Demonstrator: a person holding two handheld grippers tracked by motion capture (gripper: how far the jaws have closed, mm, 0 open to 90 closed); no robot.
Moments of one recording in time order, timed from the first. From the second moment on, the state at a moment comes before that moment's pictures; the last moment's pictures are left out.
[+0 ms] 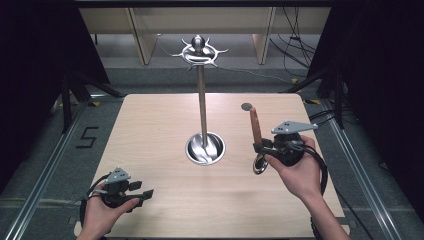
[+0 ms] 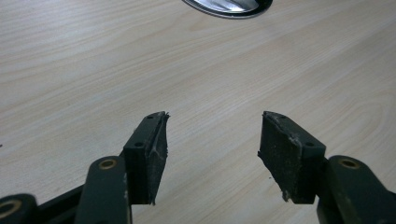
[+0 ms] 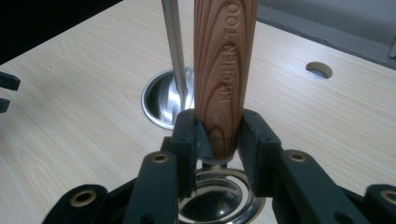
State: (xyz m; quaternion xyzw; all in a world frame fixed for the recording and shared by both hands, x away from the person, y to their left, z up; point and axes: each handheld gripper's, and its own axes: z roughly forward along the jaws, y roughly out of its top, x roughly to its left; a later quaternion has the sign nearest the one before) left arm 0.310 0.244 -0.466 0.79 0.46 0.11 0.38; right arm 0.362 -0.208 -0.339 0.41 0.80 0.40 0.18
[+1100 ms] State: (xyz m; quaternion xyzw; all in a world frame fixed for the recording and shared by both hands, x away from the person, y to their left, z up) left arm 0.311 0.250 -0.464 0.78 0.47 0.11 0.40; right arm 0.371 -0.204 -0.316 0.39 0.79 0.43 0.20
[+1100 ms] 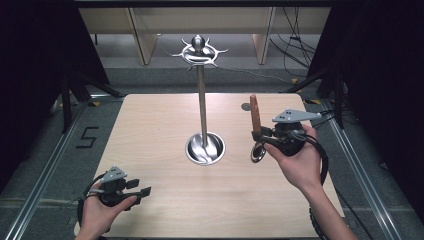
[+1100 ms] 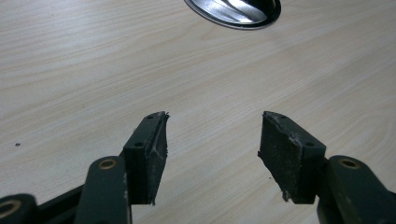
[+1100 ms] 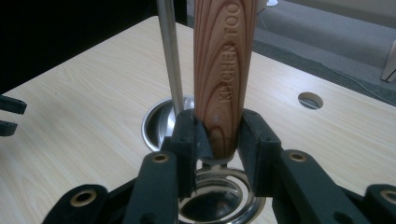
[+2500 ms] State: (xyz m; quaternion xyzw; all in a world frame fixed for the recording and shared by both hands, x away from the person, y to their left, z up) left arm 0.310 0.250 -0.464 0.77 0.47 0.12 0.41; right arm 0.388 -0.186 -0.297 0.36 0.78 0.47 0.23
